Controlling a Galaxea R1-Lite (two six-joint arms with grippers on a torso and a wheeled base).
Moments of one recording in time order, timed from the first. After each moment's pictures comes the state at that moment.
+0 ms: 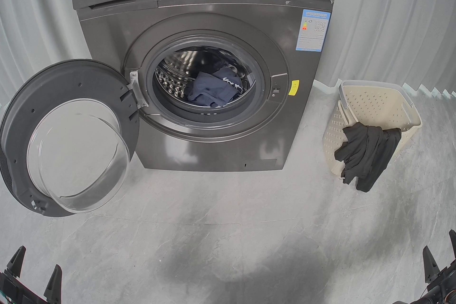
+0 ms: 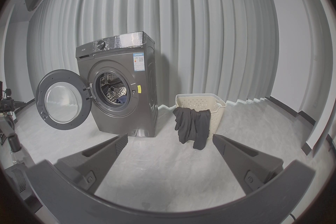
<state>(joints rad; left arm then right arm) 0.00 0.01 -0.02 0.01 -0.01 -0.01 0.01 0.01 -0.02 0.00 -0.02 0.01</state>
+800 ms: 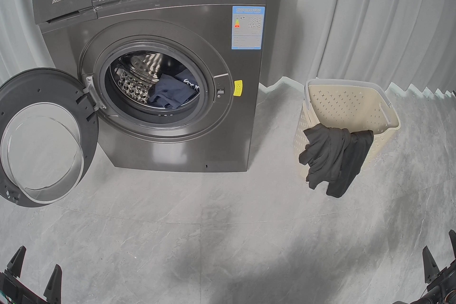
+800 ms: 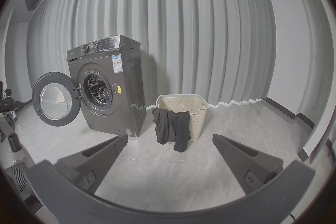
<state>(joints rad) -0.01 0.01 -0.02 0.01 -0.01 -0.02 0.01 0.01 -0.02 0.00 -0.02 0.01</state>
